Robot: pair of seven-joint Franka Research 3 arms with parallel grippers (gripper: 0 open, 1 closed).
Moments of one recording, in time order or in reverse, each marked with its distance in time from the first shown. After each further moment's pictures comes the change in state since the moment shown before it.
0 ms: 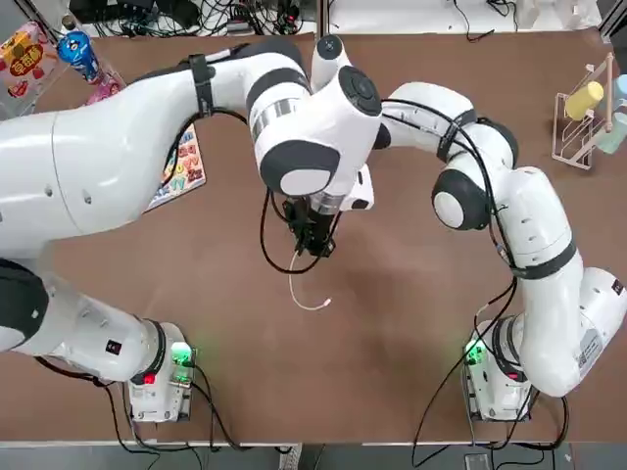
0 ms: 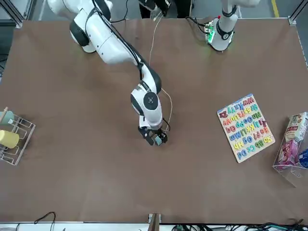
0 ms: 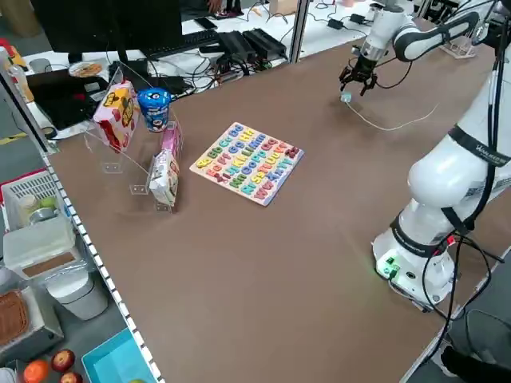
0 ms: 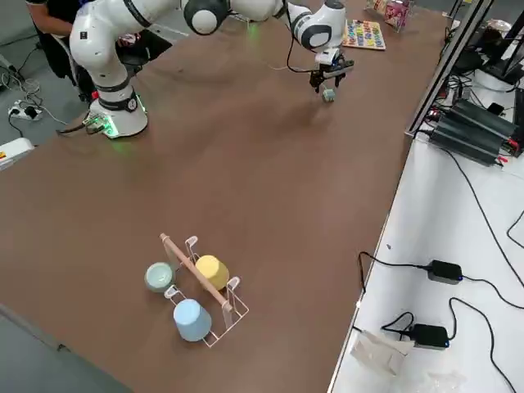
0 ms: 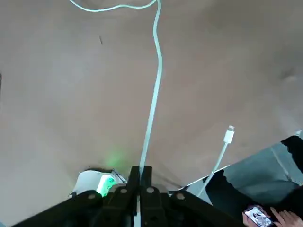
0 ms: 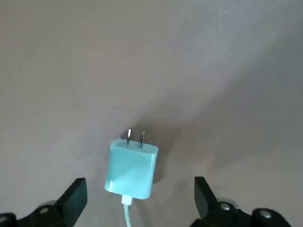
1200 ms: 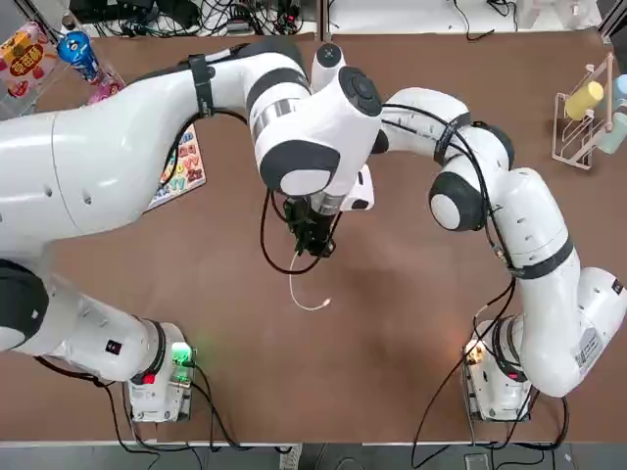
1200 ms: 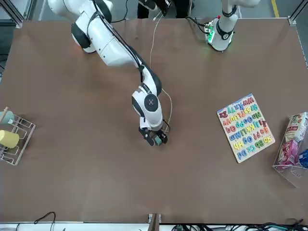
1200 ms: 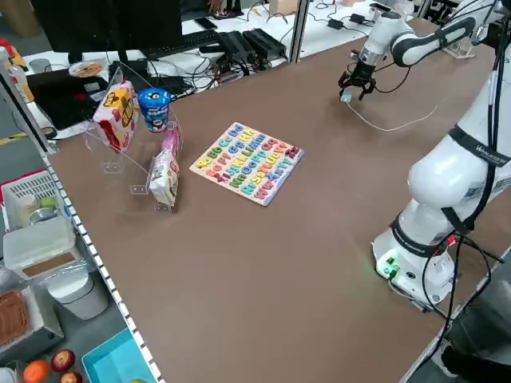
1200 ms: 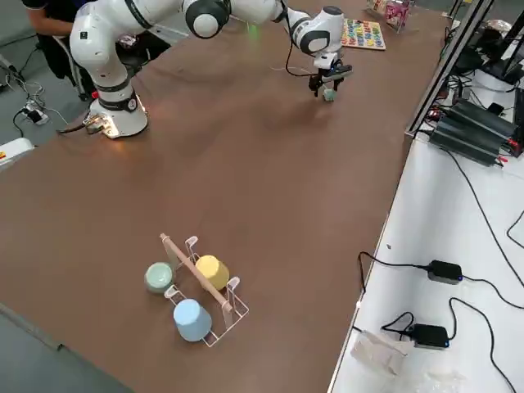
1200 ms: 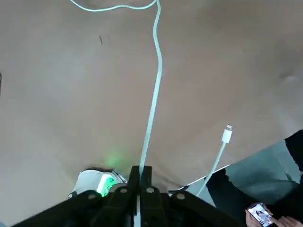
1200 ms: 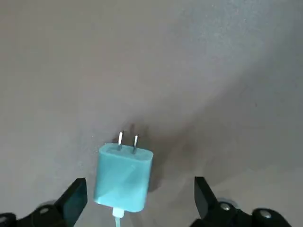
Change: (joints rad) left arm 0.000 0.000 0.000 0.000 0.000 -0.002 0.000; right arm 0.004 0.034 -0.005 0.011 0.000 0.010 0.001
